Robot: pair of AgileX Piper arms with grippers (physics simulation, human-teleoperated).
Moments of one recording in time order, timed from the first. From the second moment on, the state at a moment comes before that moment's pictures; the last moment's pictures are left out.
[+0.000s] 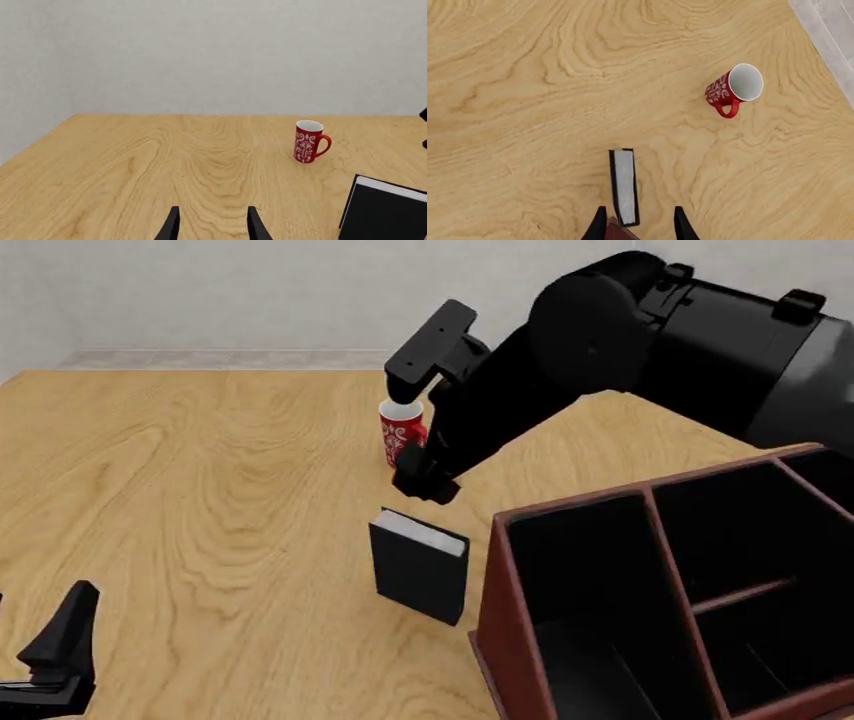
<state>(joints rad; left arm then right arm) 0.03 0.00 0.00 0.00 0.00 0.76 1.60 -1.54 0.93 -0.31</state>
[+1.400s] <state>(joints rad) 0.03 0.00 -0.01 0.01 0.00 0.78 1.80 -1.55 0.82 -0.23</state>
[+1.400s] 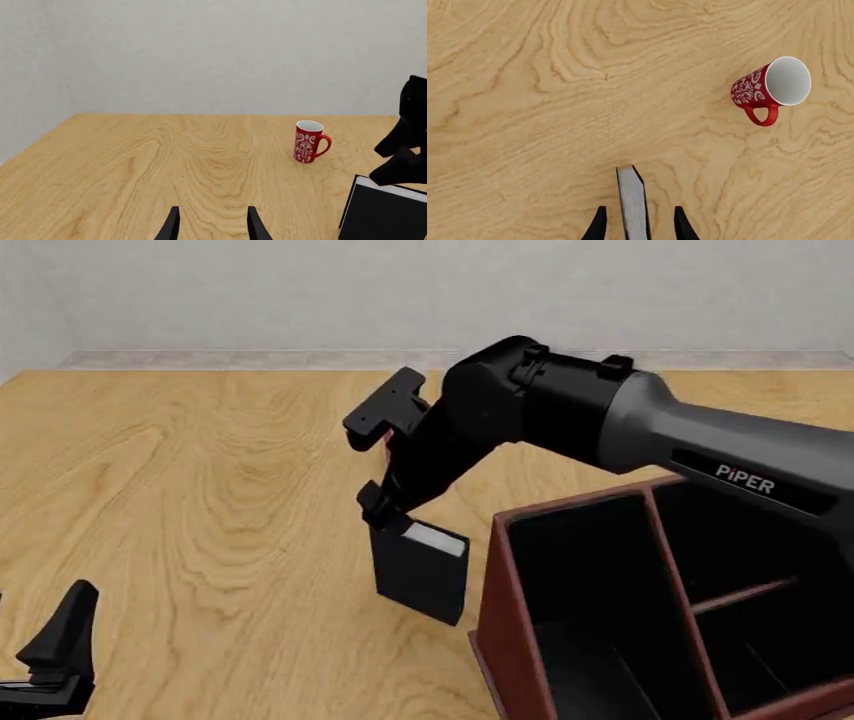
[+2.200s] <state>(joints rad) 0.03 0.00 -0.01 0.01 0.00 0.77 1.89 -1.52 0.78 -0.21</state>
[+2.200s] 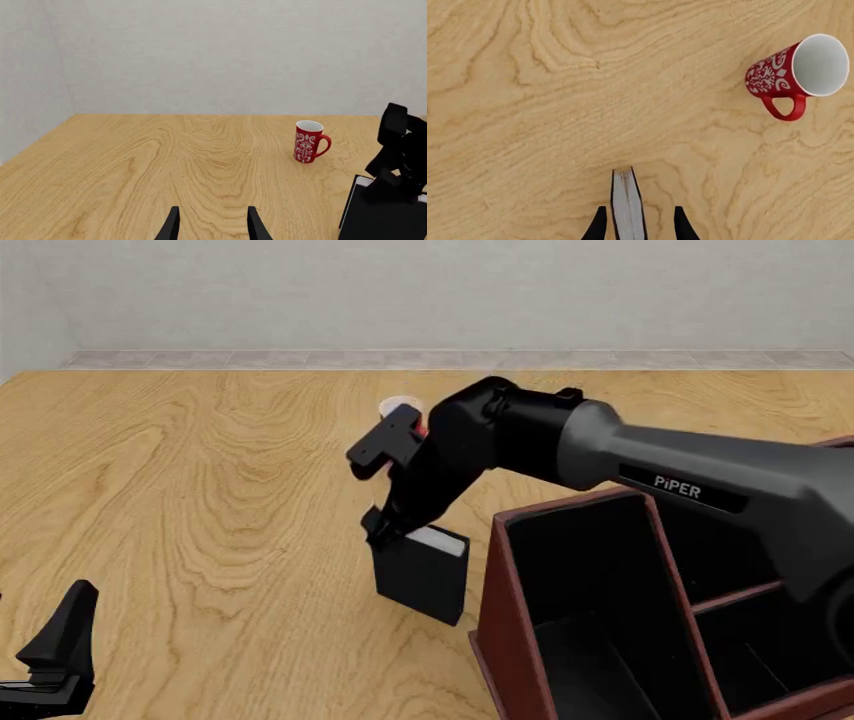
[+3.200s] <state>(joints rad) 0.03 0.00 -0.01 0.01 0.00 0.79 1.92 -1.51 0.76 -0.21</state>
